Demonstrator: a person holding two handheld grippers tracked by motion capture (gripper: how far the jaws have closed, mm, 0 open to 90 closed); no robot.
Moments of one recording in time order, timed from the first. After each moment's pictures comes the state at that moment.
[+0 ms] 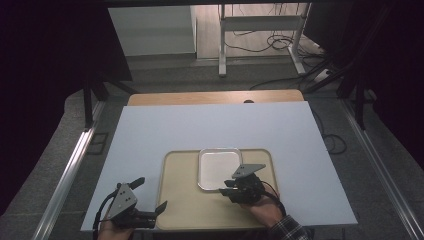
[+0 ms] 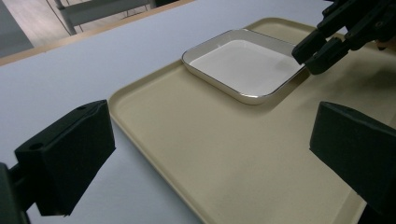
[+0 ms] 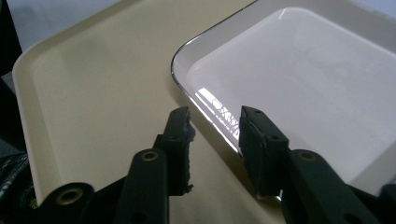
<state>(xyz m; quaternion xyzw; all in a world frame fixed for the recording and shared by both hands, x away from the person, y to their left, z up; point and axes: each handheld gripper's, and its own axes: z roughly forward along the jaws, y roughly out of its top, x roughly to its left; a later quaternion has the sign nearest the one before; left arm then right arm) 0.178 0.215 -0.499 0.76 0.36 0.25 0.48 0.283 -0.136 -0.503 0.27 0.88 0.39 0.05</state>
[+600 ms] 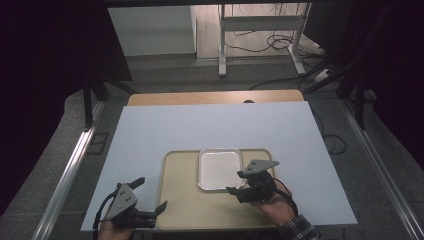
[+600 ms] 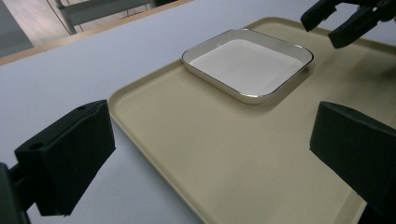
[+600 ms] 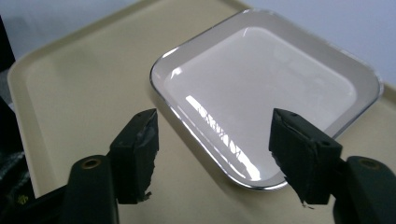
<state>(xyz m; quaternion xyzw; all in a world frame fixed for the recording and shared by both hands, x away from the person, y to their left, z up) 0.178 0.215 -0.499 0.76 0.36 0.25 0.48 0.284 -0.161 -0.481 0.27 0.87 0.41 0.08</state>
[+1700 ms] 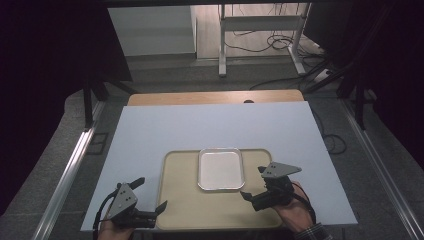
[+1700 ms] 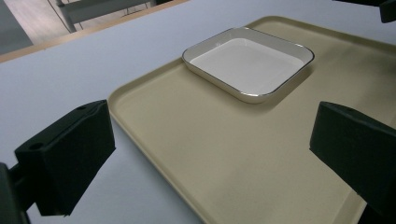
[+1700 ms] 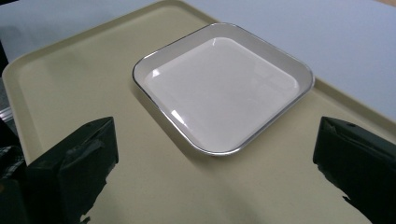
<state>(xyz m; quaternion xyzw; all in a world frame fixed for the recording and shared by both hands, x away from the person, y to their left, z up) 0.178 0.215 -0.499 0.76 0.36 0.25 0.48 0.271 -0.201 -0.472 0.27 0.85 0.43 0.13</state>
